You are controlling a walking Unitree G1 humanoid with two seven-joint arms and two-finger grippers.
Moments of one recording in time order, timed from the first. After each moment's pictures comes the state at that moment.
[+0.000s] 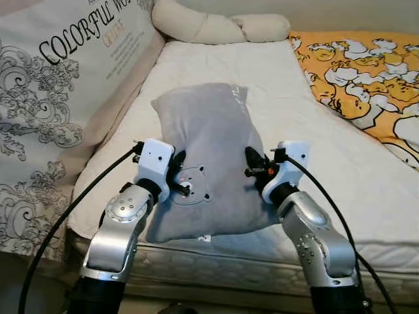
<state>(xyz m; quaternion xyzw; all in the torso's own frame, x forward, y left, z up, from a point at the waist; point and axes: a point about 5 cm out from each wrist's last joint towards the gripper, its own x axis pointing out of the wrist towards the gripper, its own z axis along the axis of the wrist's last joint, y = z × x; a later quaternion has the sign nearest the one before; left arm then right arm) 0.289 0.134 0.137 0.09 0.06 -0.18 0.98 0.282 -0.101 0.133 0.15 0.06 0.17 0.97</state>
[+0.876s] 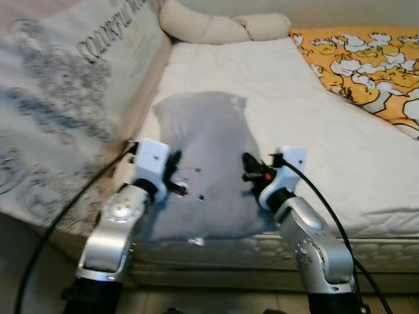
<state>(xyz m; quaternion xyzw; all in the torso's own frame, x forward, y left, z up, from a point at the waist) 0.288 0.137 0.138 0.07 0.06 -0.17 0.98 0.278 -0.098 0.131 0.16 0.07 0.17 0.97</state>
